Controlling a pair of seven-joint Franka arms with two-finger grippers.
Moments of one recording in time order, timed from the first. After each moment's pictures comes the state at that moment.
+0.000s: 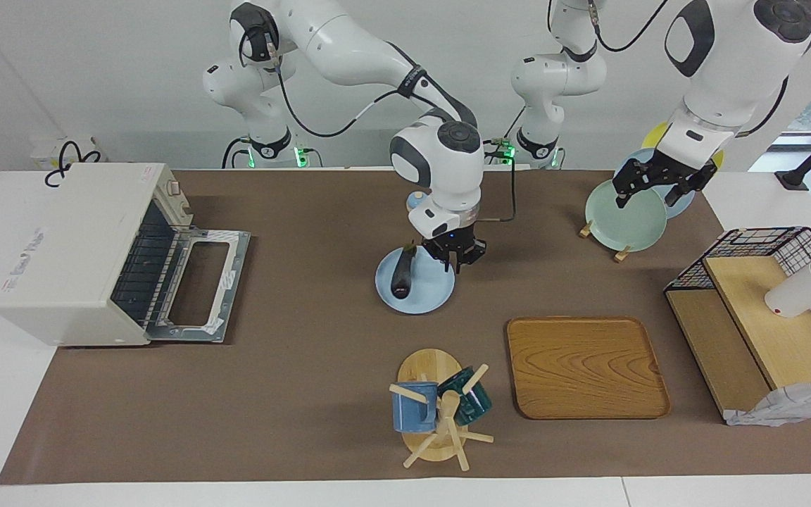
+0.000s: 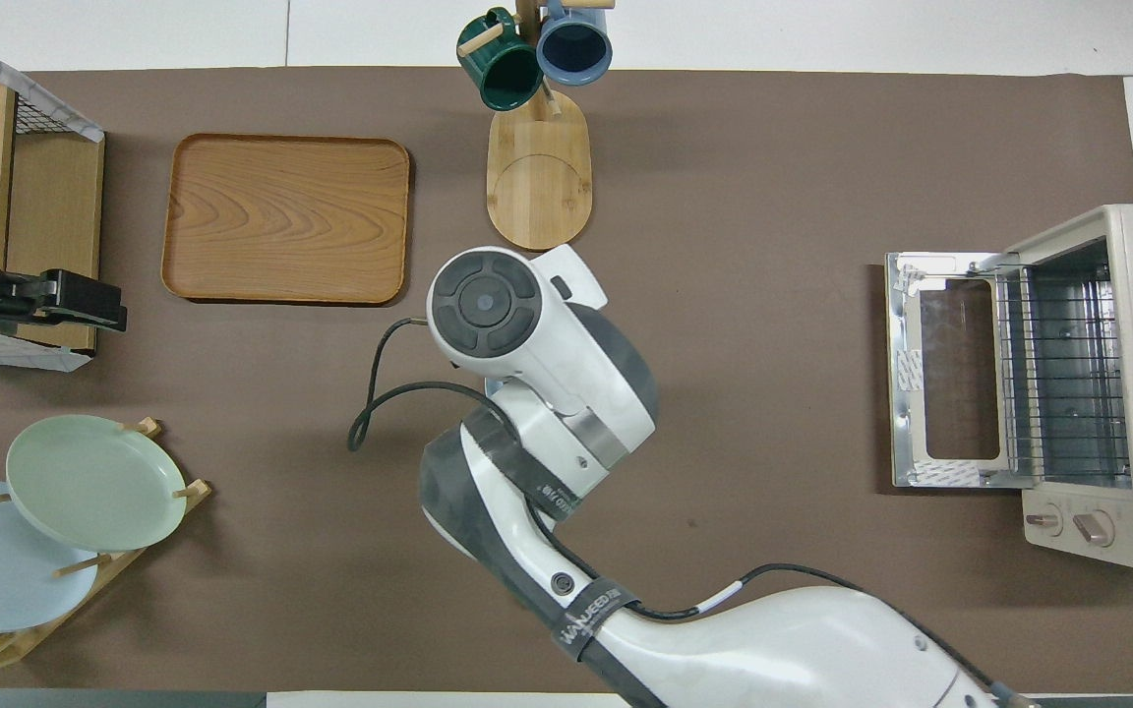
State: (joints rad) left arm 0.00 -0.04 -0.08 -1.70 -0.01 1.64 -0.03; right arm 0.65 0.50 0.01 -1.45 -0.04 1.97 0.86
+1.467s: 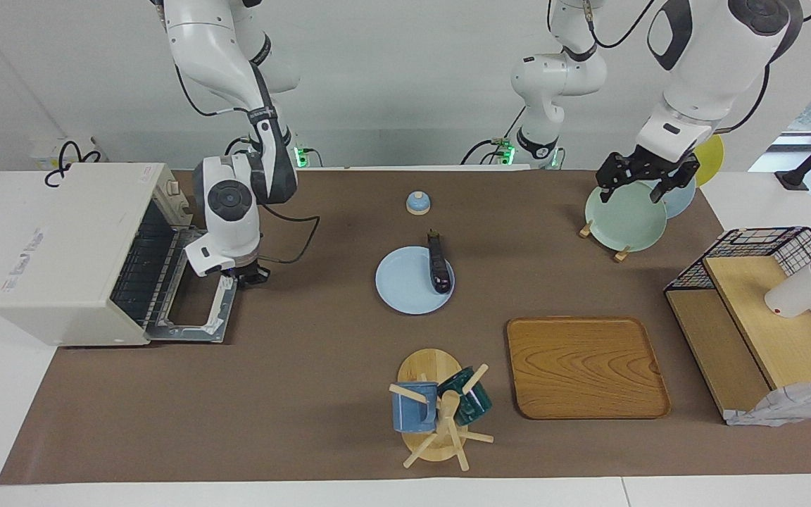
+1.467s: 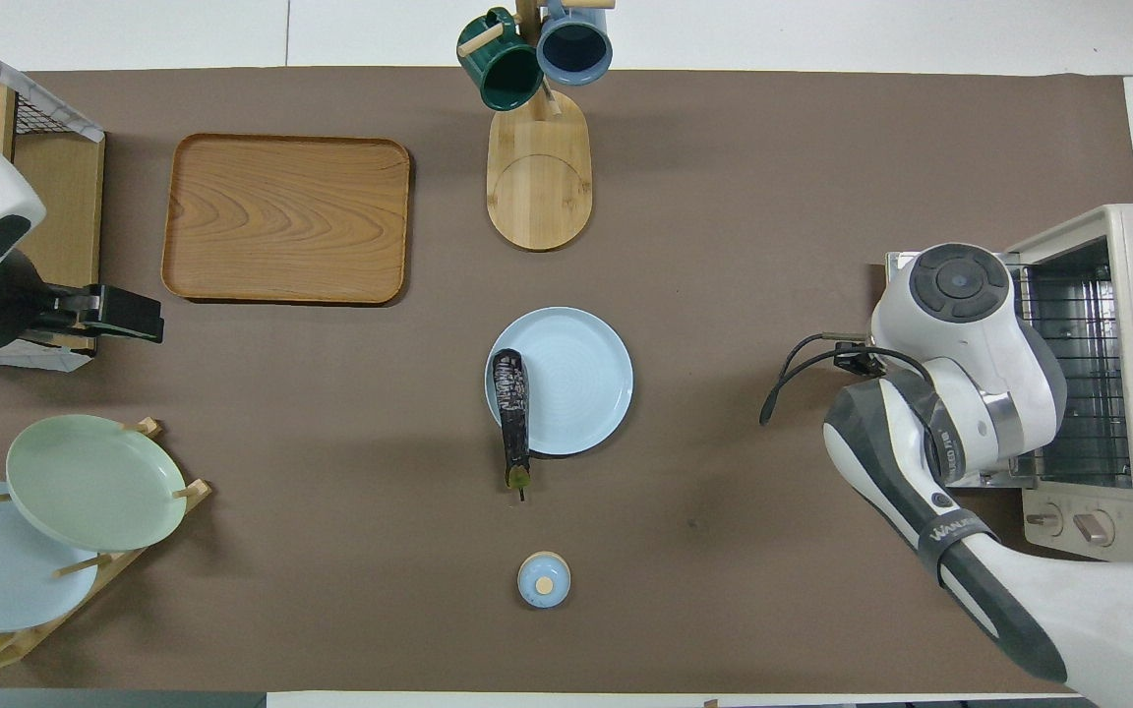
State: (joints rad) left arm -0.06 -0.07 -0.11 -1.73 -0.03 1.65 -0.07; right arm 0.10 0.21 0.02 -2.15 -0.35 2.18 0.48
